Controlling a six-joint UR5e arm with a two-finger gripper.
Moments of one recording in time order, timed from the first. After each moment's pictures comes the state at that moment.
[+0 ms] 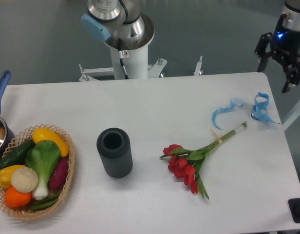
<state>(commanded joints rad) 2.97 -1.81 -1.36 -1.39 1.35 2.06</state>
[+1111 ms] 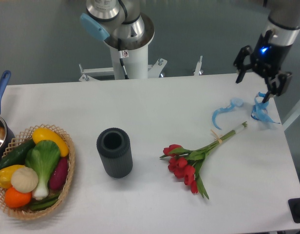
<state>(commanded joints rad) 2.90 -1.80 -1.54 -1.34 1.29 1.79</state>
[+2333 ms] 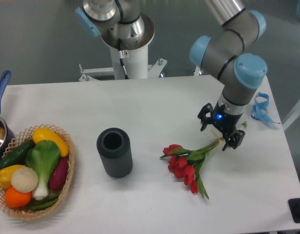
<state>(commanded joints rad) 2.74 -2.04 -1.68 -0.97 1.37 1.61</state>
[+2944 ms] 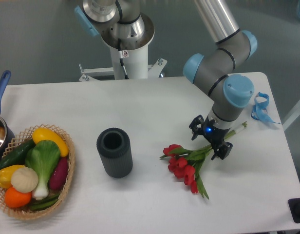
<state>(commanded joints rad) 2.72 -2.09 -1.69 -0.92 1.37 1.61</state>
